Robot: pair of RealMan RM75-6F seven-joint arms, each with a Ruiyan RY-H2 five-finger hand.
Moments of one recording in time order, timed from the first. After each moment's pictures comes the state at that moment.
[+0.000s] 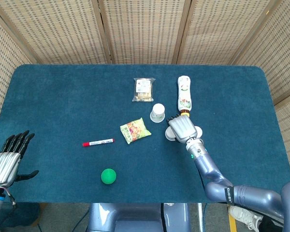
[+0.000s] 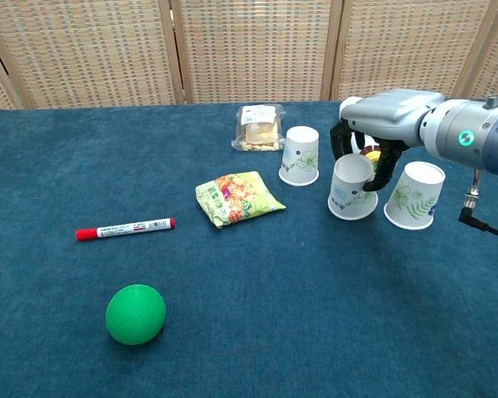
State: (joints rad) left arm -0.15 -1.03 -0.02 -1.84 1.46 1.37 0.16; right arm 0.87 -1.51 0.22 -1.50 -0.86 0.92 -0.74
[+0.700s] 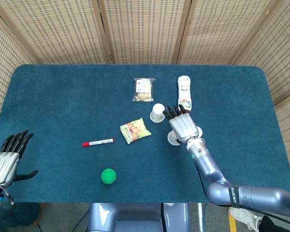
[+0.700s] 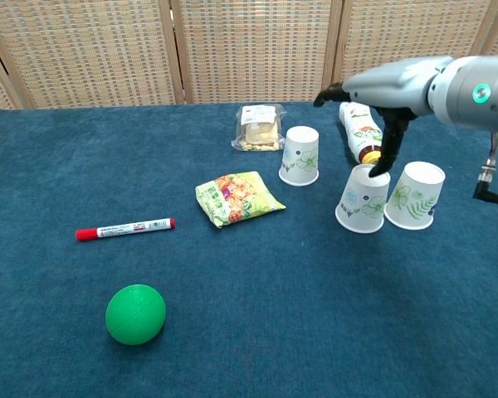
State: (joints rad) left arm -0.15 -1.01 -0.02 -1.84 1.46 1.37 0.12; right arm 0.95 -1.37 0.22 -1.73 -0.66 1.00 -0.84
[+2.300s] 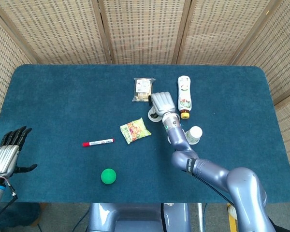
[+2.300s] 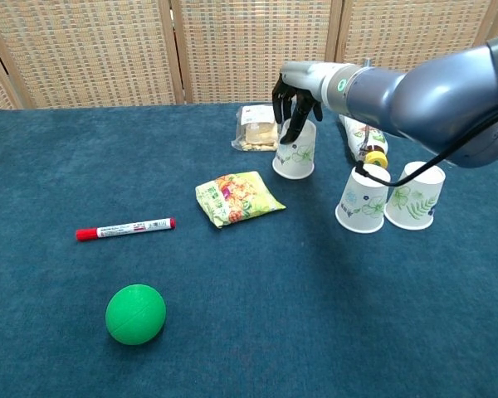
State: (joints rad) left arm -0.22 -1.03 -0.06 -1.81 1.30 1.27 0.15; right arm 1.20 -1.81 0.36 -0.91 -0.64 0.74 -0.46
